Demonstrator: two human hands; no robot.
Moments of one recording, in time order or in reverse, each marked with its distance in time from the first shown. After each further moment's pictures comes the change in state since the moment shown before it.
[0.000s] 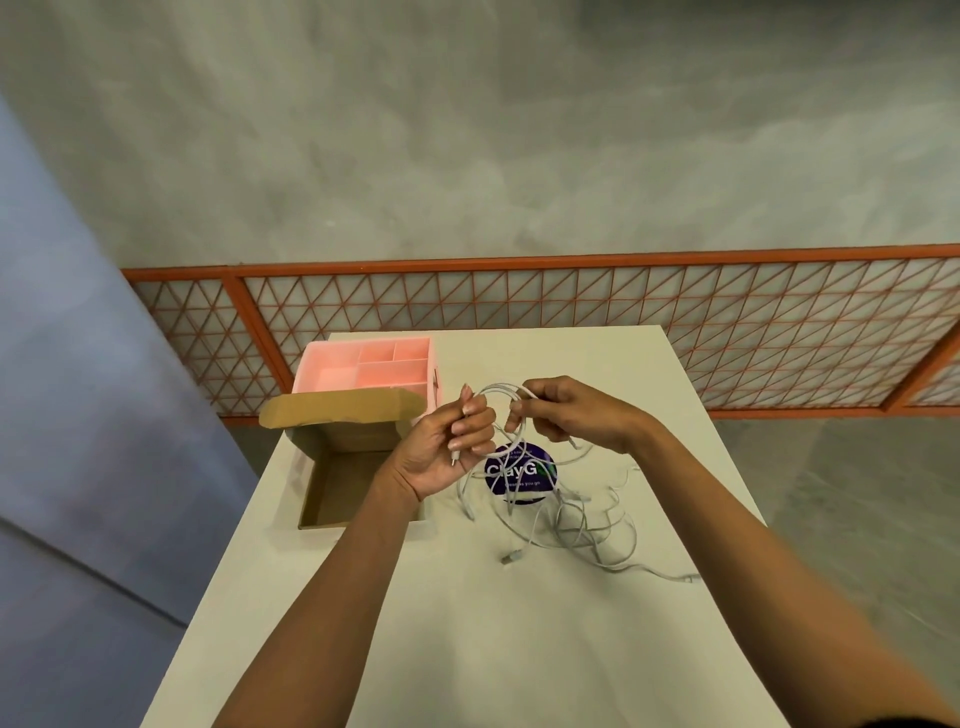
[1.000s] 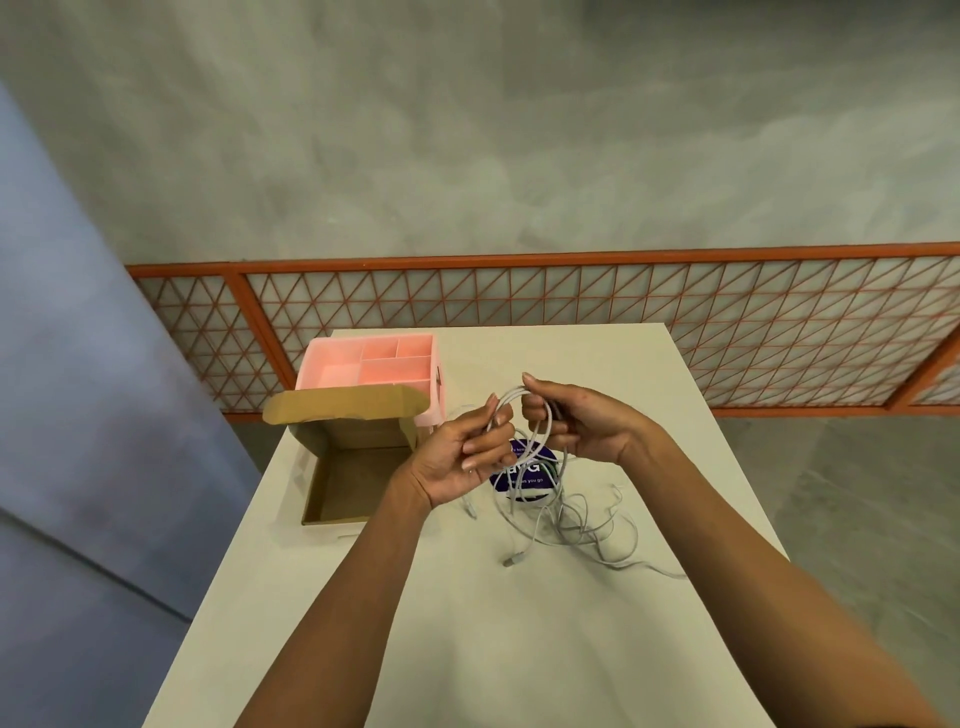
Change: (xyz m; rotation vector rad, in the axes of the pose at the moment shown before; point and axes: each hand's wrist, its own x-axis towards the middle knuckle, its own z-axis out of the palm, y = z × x) left_hand 0.001 -0.014 0.006 0.121 0.060 0.007; right_hand 0.011 0.013 0.006 0.702 -0.071 0.212
